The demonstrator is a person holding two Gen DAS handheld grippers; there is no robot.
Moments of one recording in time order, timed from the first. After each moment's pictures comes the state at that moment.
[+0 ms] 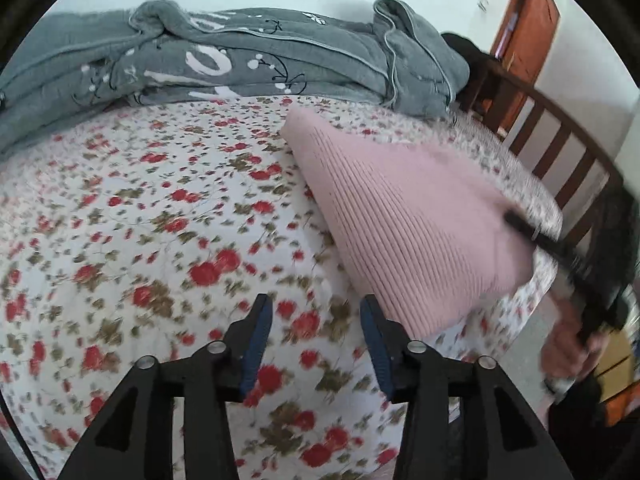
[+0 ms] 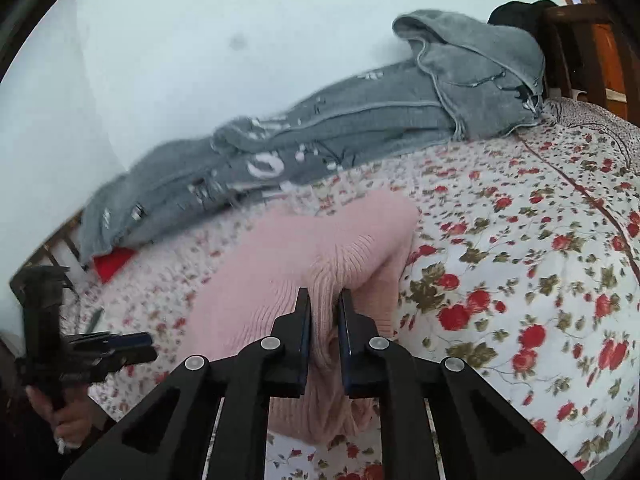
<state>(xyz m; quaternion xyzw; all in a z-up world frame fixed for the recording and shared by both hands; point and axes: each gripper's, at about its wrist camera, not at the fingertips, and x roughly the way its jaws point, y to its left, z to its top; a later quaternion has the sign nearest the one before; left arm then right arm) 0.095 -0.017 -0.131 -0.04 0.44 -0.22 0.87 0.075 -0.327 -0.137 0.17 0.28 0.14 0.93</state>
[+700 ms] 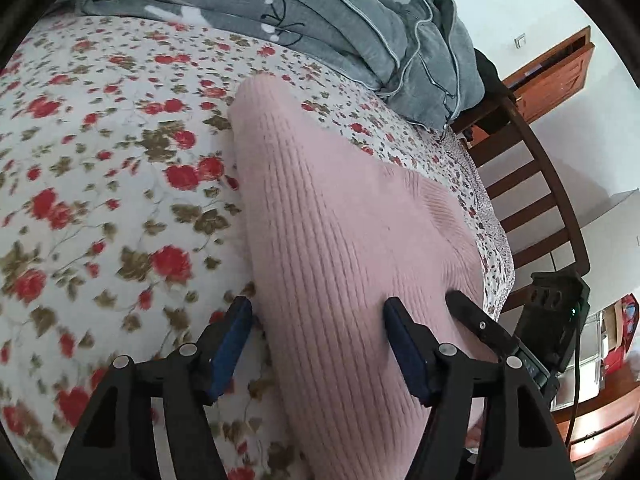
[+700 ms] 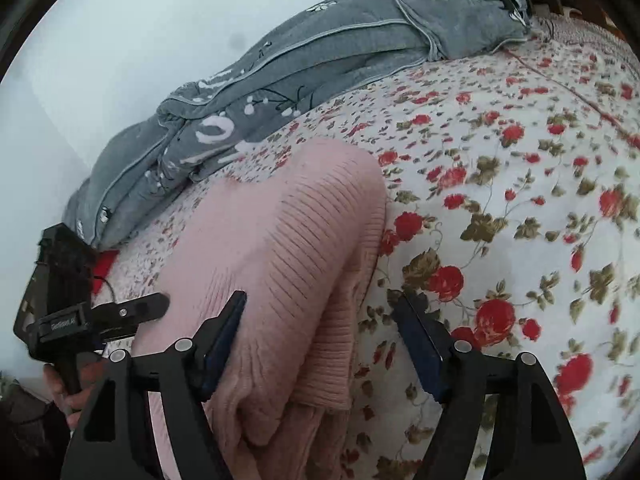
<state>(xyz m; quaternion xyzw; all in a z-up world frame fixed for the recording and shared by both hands) 0.218 -0.059 -0.183 -0.18 0.52 -0.29 0.78 0.161 -0.338 -0.182 0.22 0.40 0.13 0.88</state>
